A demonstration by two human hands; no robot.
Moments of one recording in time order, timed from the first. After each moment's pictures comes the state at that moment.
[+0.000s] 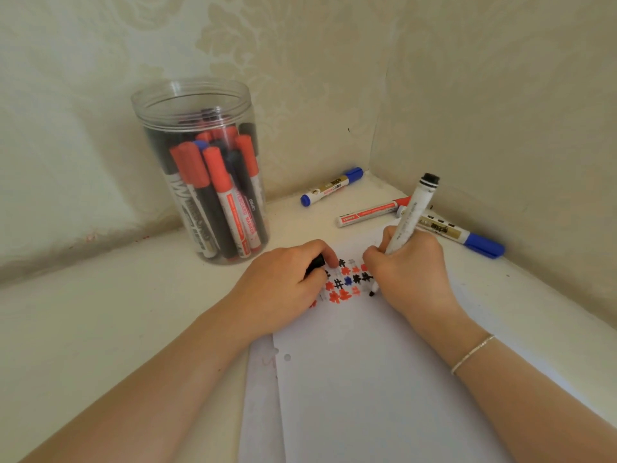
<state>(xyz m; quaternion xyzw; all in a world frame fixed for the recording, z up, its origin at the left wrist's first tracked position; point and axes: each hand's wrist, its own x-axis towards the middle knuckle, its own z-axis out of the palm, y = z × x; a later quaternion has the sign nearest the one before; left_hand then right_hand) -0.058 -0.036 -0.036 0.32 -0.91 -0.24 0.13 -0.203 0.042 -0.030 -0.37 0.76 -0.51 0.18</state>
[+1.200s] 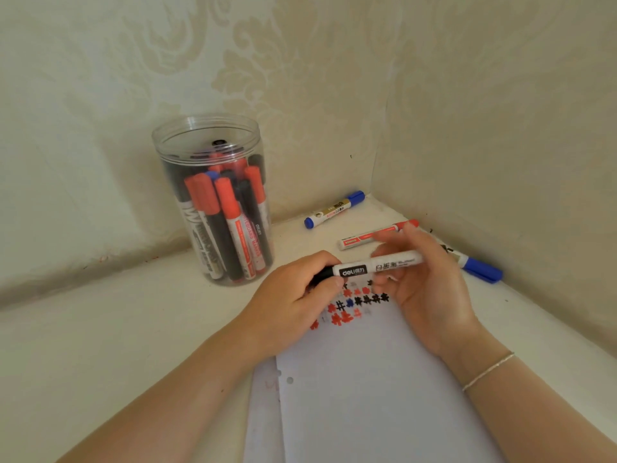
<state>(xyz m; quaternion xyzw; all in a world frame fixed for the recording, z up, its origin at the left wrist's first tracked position) -0.057 -0.025 -0.025 0.25 -0.87 -0.35 0.25 -0.219 0.050 -0.018 -0.27 0.44 -0.73 0.44</state>
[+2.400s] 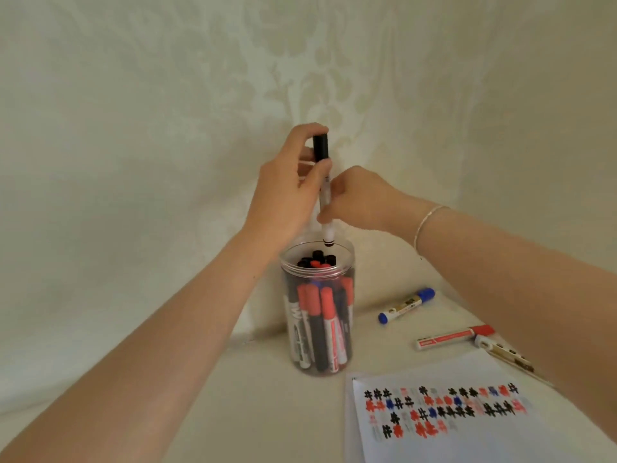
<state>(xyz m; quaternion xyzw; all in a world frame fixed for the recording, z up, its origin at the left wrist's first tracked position) -0.013 -0.118 0.166 0.26 -0.76 -0.16 0.57 -0.131 -0.087 0.182 -0.68 0.67 -0.30 0.10</state>
